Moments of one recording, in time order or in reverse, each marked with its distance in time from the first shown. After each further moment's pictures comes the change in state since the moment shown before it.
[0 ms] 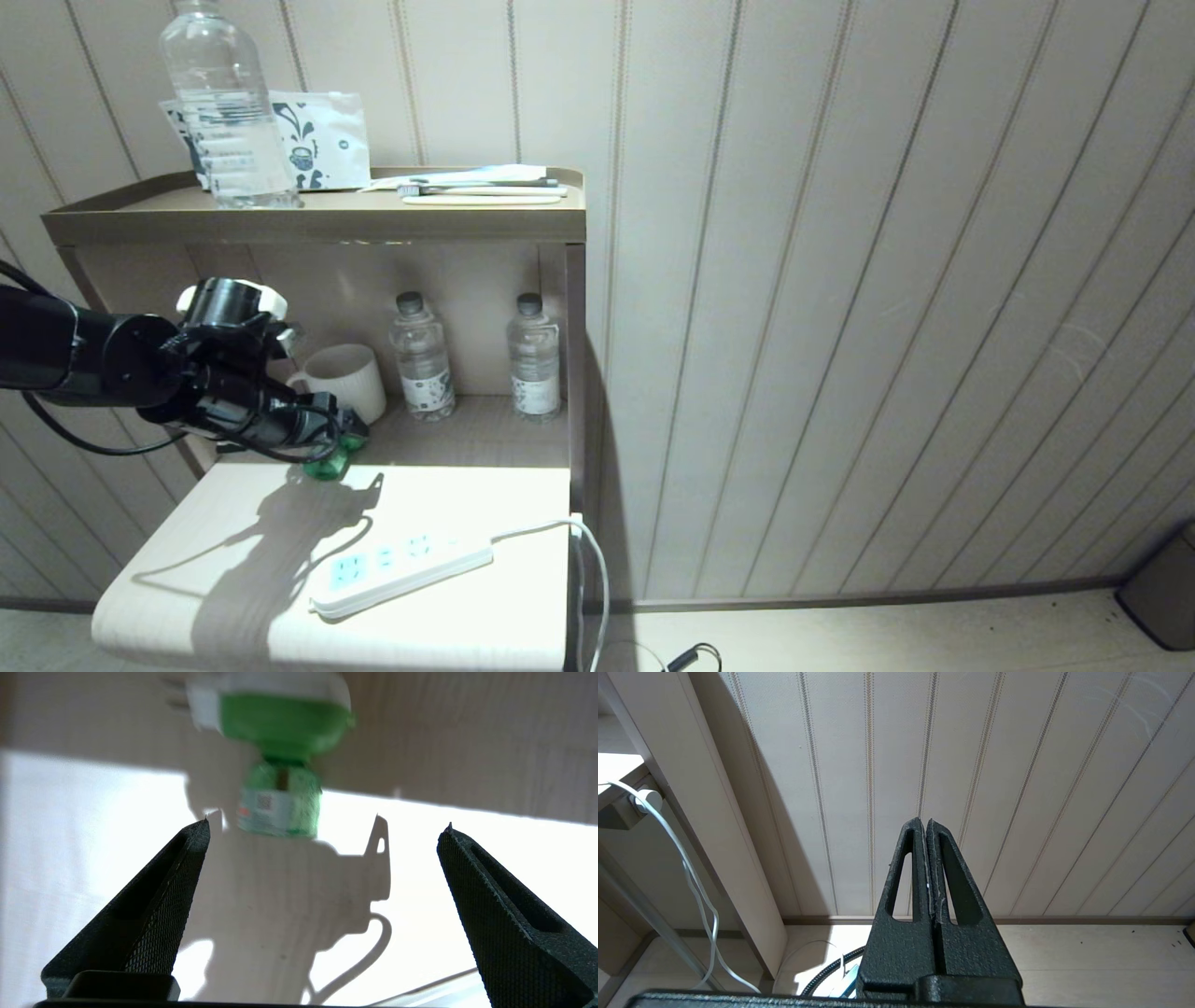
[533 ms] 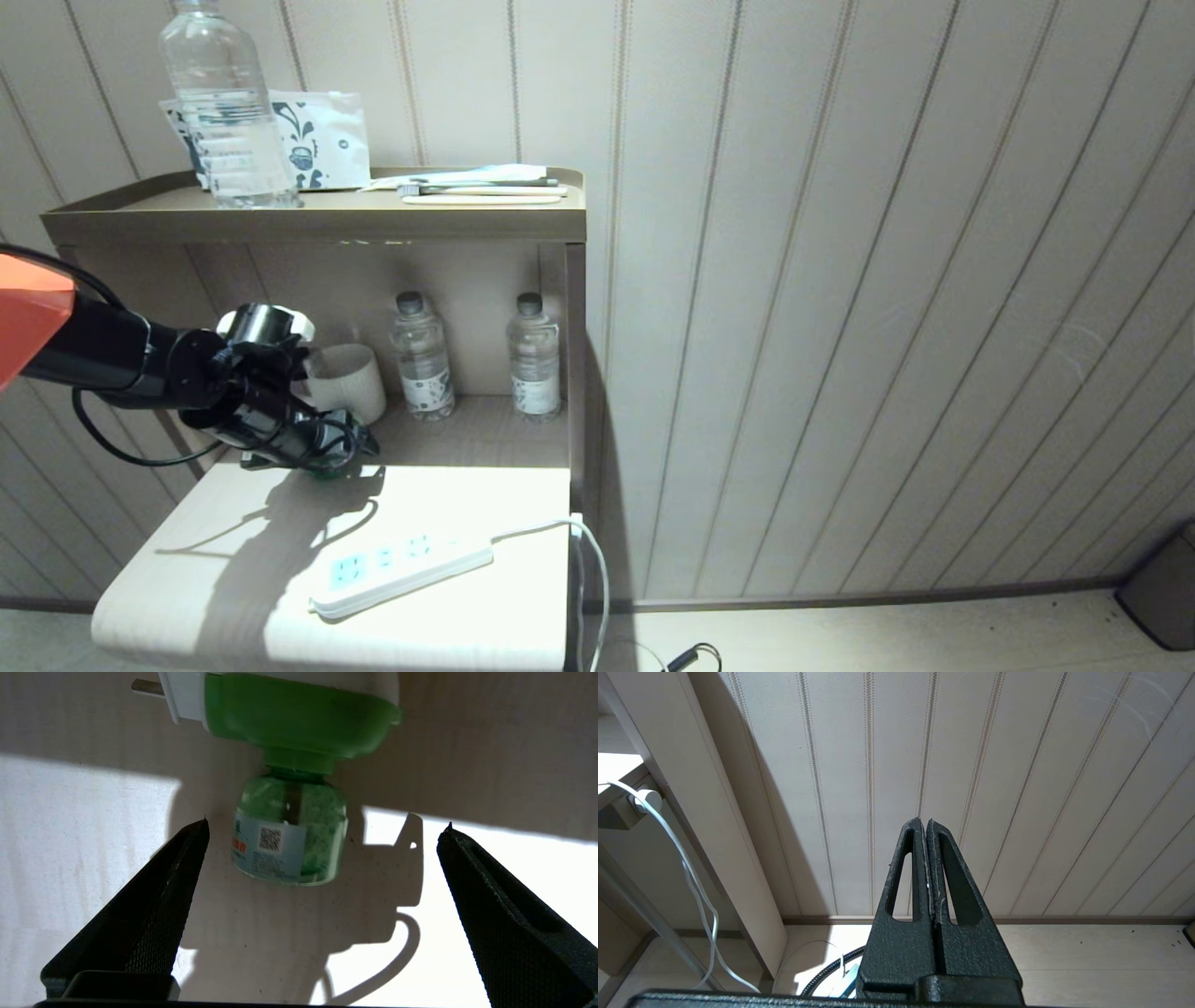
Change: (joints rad) left arm 0.011 0.137 -0.075 0.030 -0.008 -0.015; right arm 0.000 0.000 0.000 0.000 0.000 0.000
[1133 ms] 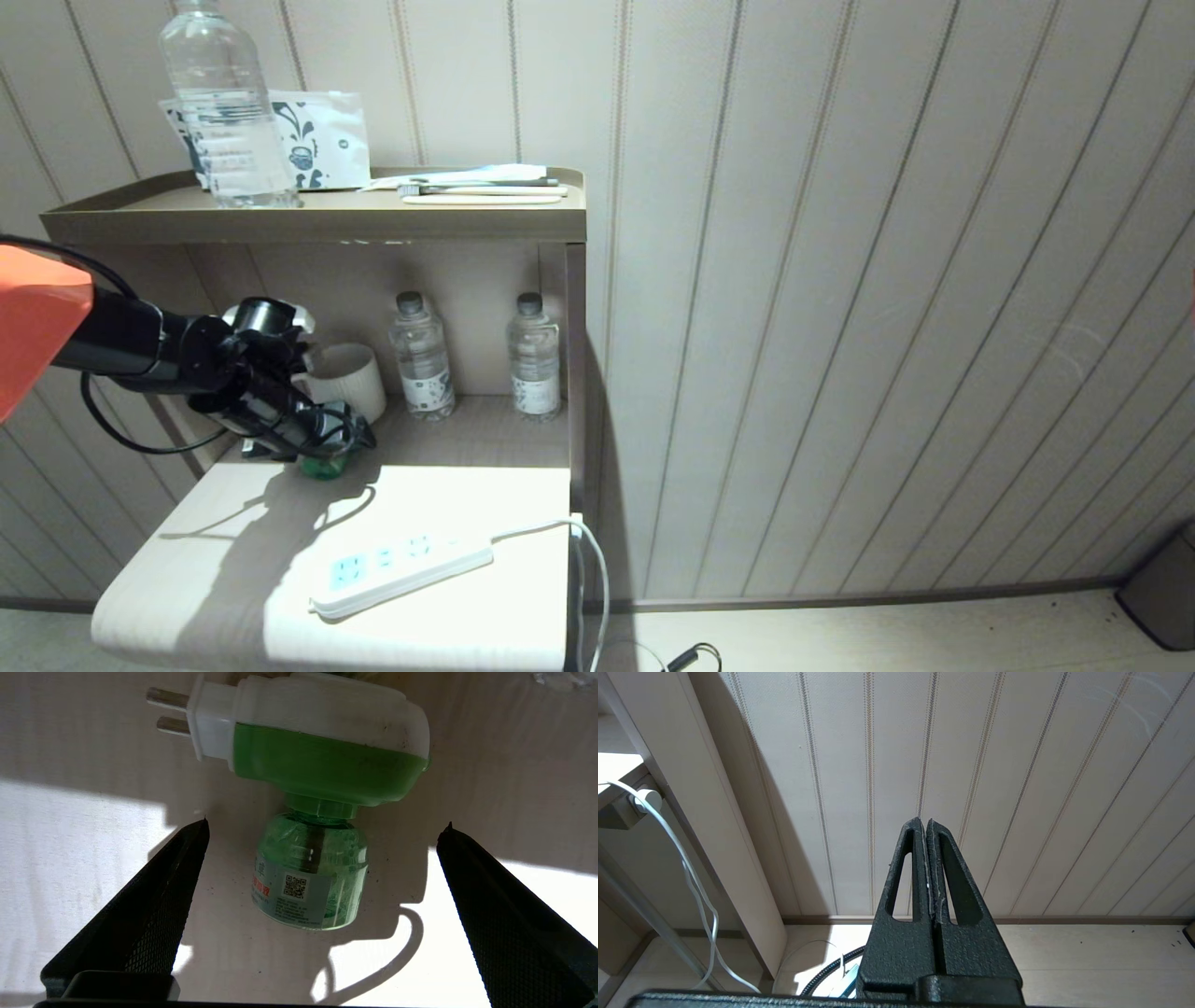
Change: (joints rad) left arm 0.019 0.061 -0.114 0.080 0.003 0.002; right arm 0.000 0.000 0.000 0.000 0.001 0.000
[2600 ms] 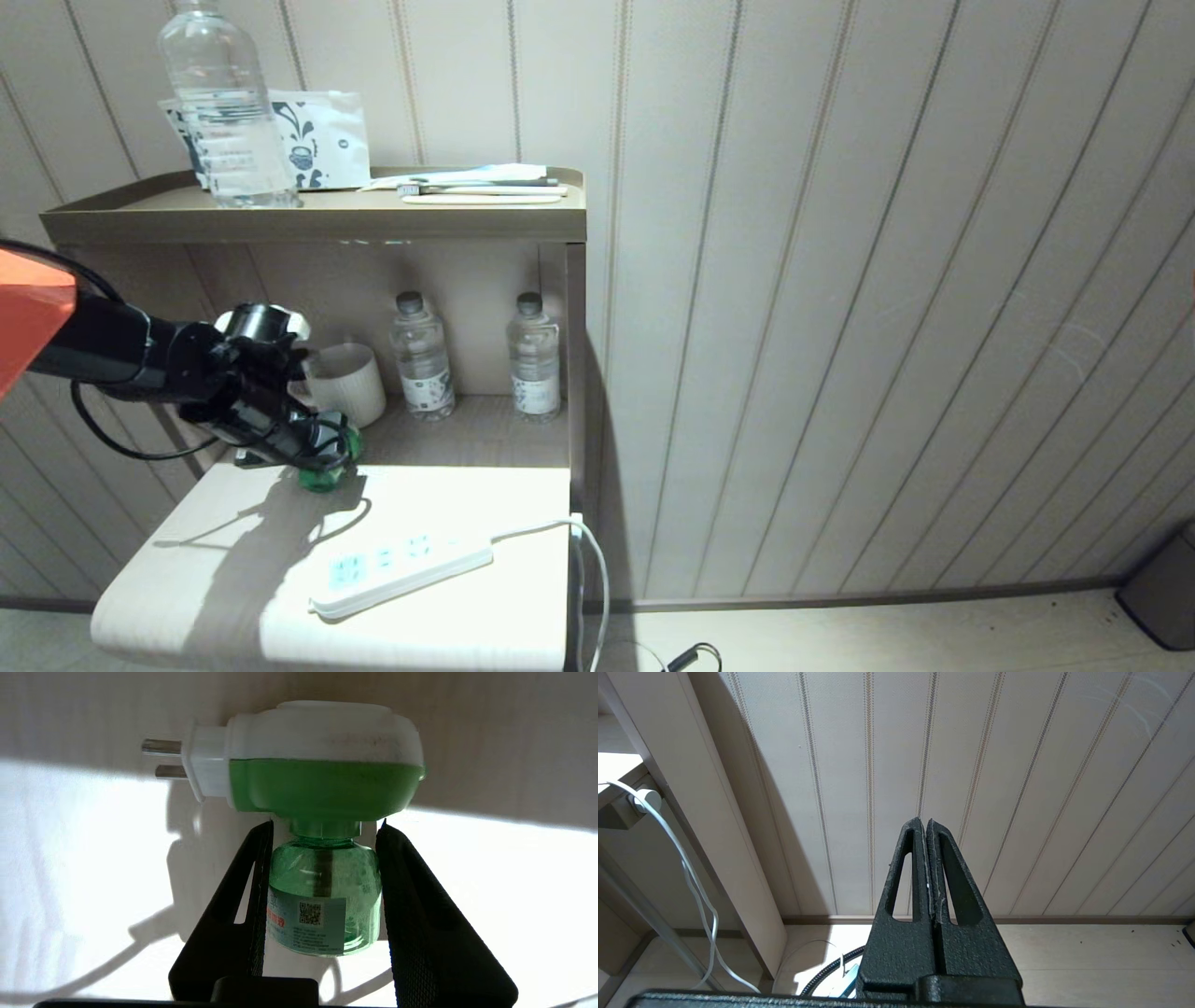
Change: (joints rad) left arm 0.000 -0.055 0.098 -0.043 -0.004 0.054; right arm 0.000 0.000 0.000 0.000 0.000 0.000
